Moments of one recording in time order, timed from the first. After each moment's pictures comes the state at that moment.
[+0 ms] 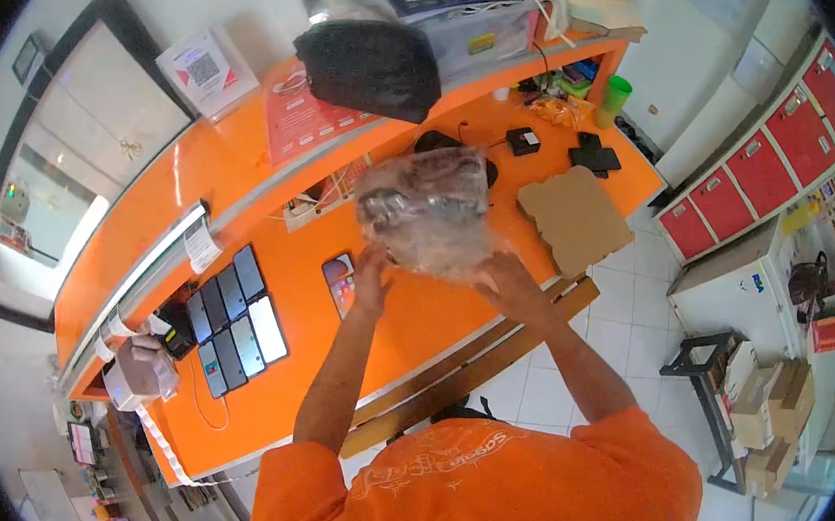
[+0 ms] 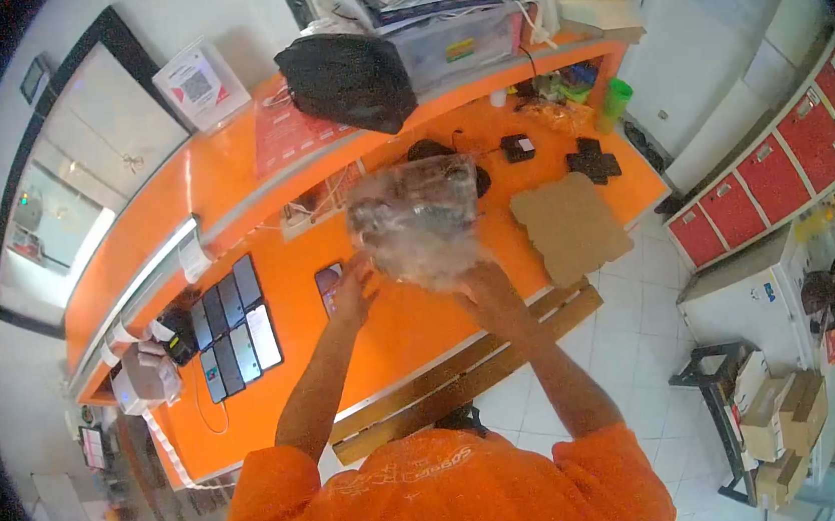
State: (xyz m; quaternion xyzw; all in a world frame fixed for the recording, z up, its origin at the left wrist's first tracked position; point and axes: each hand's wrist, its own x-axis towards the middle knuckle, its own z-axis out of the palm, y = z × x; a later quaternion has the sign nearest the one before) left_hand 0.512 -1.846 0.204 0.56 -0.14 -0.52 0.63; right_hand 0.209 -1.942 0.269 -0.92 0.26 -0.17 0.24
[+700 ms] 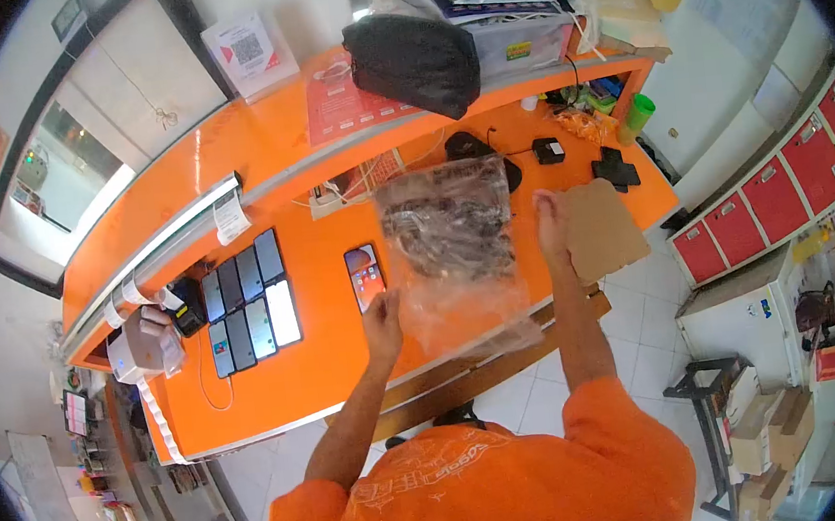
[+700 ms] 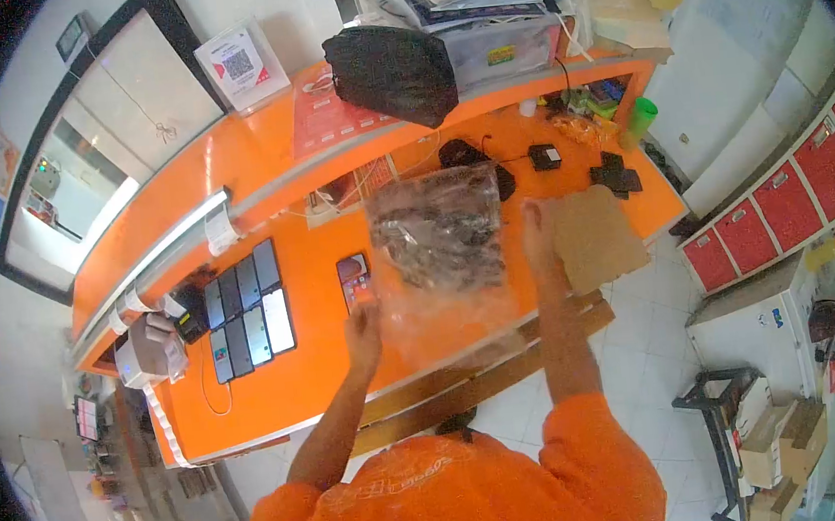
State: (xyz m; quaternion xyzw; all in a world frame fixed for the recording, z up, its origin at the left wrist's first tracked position) left_hand 0.454 -1.743 0.231 0.68 -0.32 -0.21 0.63; right_hand 0.252 -2.069 0.204 -0.59 0.36 -0.50 0.52
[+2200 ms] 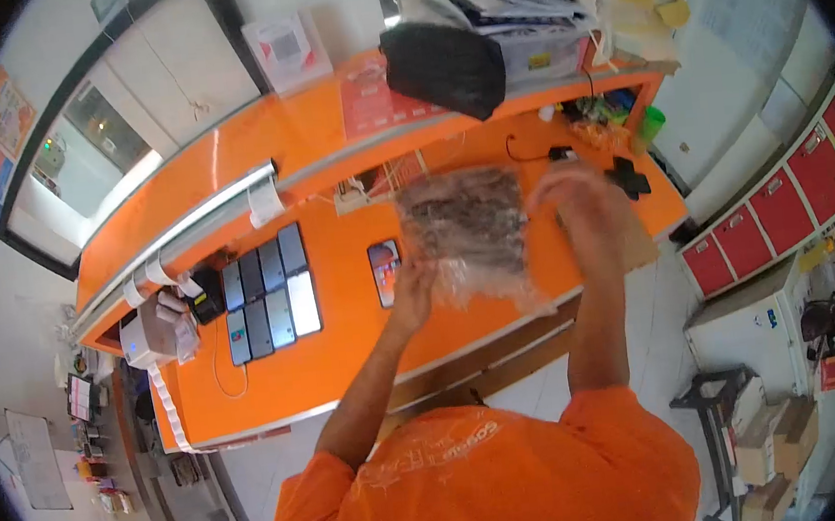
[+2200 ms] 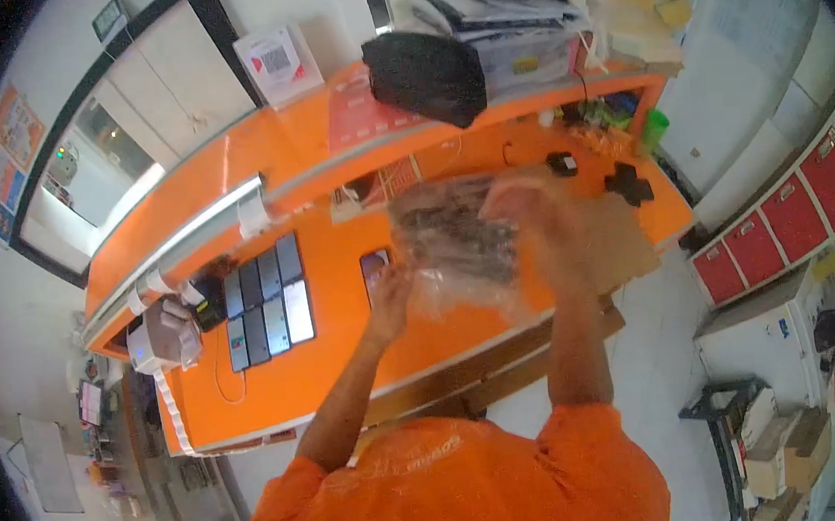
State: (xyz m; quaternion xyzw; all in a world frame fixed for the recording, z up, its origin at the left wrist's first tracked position) left_hand 0.473 -1.763 0.269 0.65 -0.54 -0.13 0.52; right_hand 0.245 -1.902 0.483 -0.68 0.11 -0.52 0.52
